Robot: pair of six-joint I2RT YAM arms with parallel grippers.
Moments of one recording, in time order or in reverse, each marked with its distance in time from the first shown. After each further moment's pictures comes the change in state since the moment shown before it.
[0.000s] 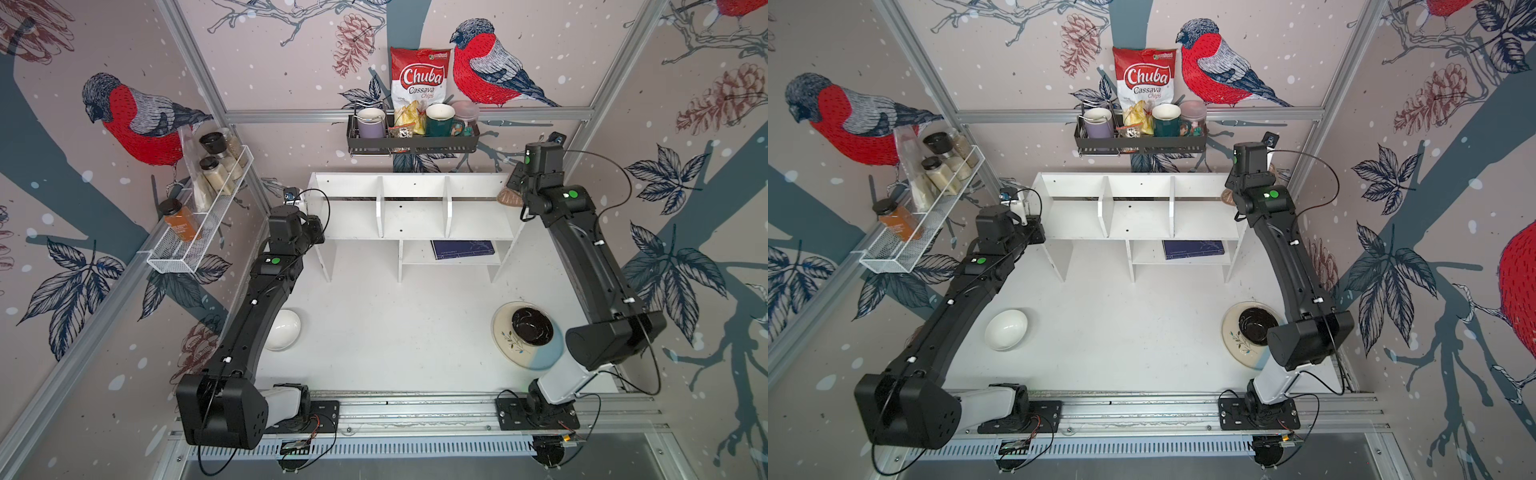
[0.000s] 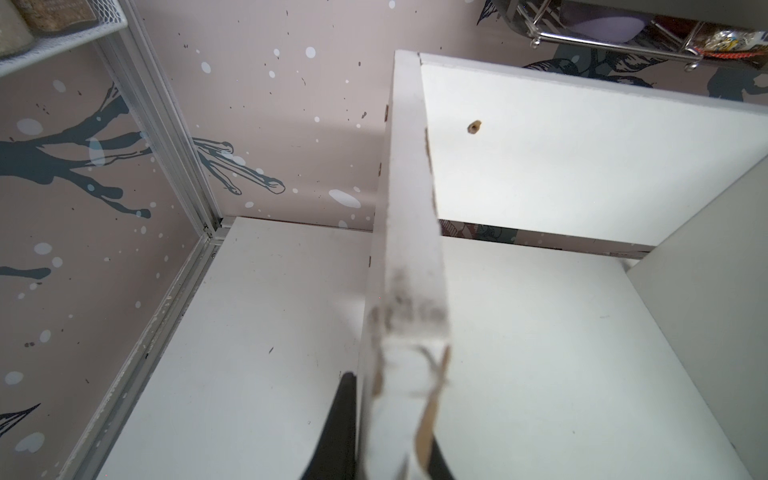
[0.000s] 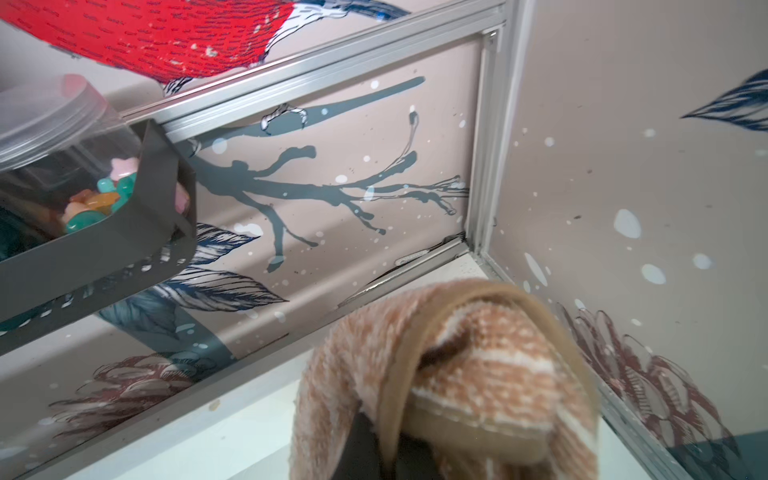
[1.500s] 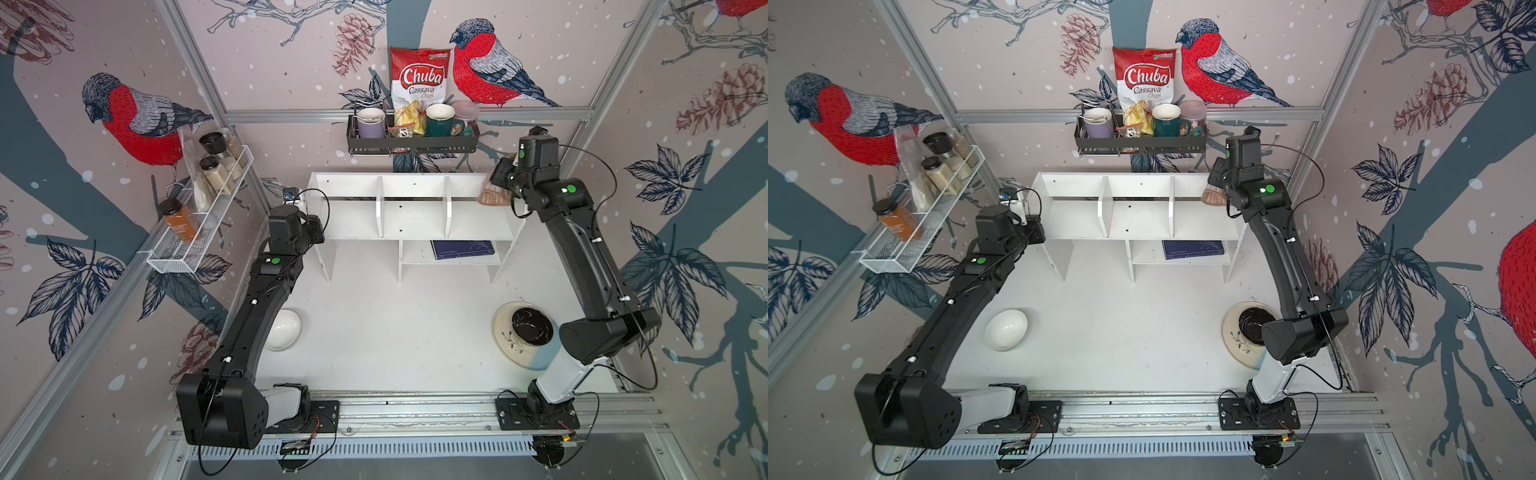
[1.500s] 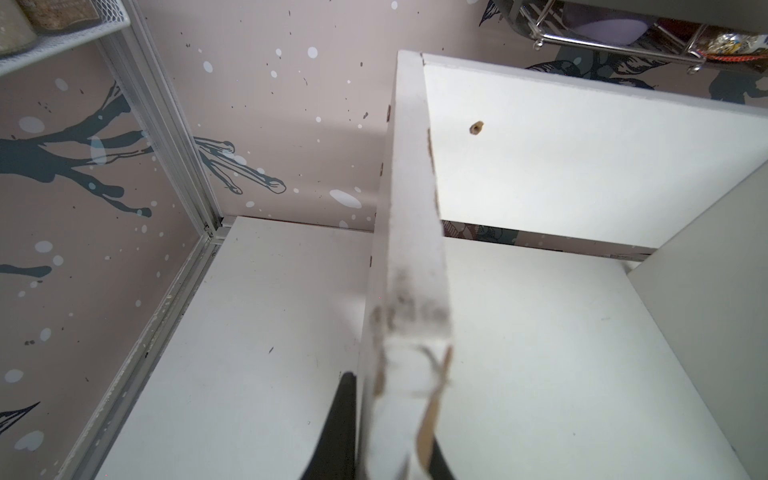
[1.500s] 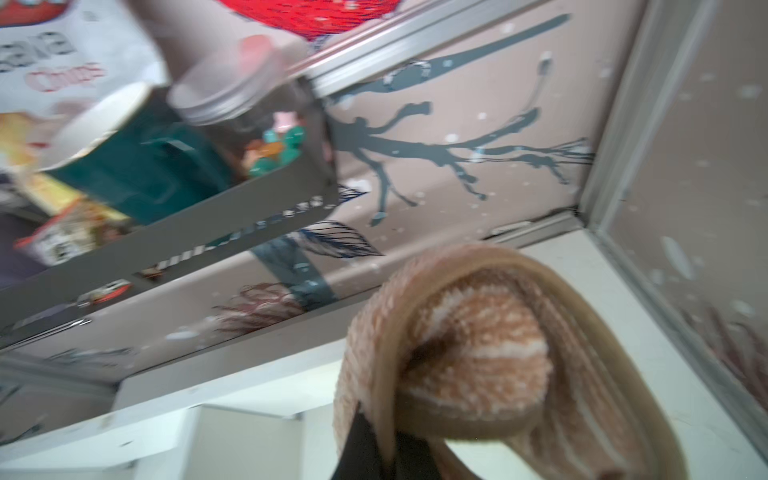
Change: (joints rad) left arm 0.002 -0.002 0.000 -0.001 -0.005 -0.005; right arm 0.087 0.020 0.098 -0.060 -0.255 0.048
